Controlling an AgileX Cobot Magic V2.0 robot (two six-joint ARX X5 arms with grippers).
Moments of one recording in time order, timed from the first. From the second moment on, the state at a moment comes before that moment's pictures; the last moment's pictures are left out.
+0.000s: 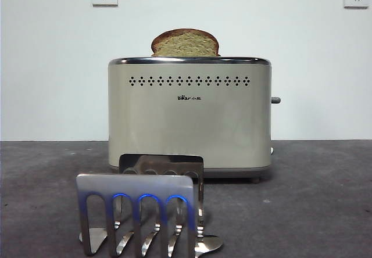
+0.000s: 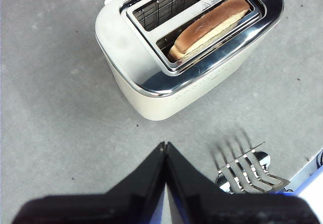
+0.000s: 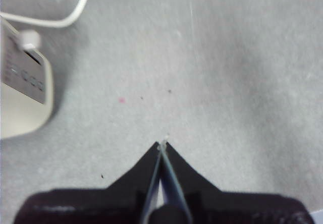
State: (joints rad) left arm -0.44 1.37 1.79 -1.32 0.10 0.10; right arm 0.16 1.01 1.37 -1.26 0.20 0.27
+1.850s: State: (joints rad) left arm -0.01 0.01 0.02 -0.13 0.07 -0.06; right arm 0.16 1.20 1.37 -1.12 0.20 0.26
